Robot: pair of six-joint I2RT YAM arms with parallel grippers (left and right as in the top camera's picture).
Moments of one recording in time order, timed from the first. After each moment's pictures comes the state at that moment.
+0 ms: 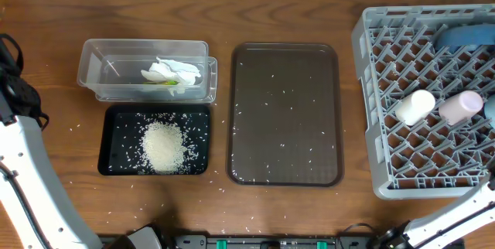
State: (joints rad) left arm 0.51 1.41 1.68 -1.43 -0.50 -1.32; right arm -0.87 2.24 2.00 -0.98 -1.33 -0.06
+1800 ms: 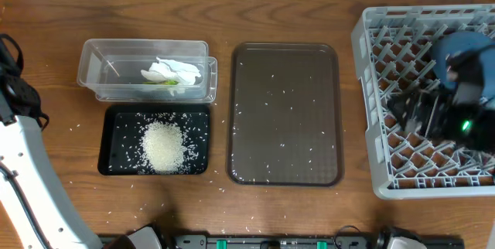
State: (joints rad) left arm 0.51 1.41 1.68 -1.43 -0.50 -1.32; right arm -0.24 1.15 1.56 -1.47 -0.49 0.02
